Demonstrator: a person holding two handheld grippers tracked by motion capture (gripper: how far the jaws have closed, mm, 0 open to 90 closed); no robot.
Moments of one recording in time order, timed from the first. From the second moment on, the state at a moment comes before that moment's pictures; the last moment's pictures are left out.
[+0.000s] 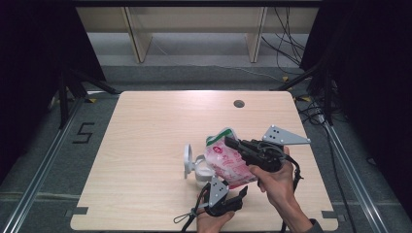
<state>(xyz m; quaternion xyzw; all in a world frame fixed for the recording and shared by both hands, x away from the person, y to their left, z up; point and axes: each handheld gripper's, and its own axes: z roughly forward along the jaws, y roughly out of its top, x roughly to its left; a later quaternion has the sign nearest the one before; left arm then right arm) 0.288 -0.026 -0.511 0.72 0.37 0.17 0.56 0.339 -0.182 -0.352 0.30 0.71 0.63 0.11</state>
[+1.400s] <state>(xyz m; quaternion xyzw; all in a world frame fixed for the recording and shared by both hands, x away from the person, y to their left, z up) 0.275 -0.010 -0.504 0.75 0.36 0.15 0.54 0.327 -0.274 -0.406 0.38 0.67 0.62 0.15</state>
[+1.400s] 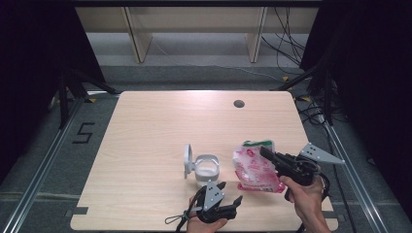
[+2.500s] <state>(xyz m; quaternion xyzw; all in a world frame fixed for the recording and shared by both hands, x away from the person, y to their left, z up) 0.272 -0.014 -0.501 0.76 0.34 0.15 0.53 0.351 -0.318 -0.453 0.47 0.66 0.56 0.18</state>
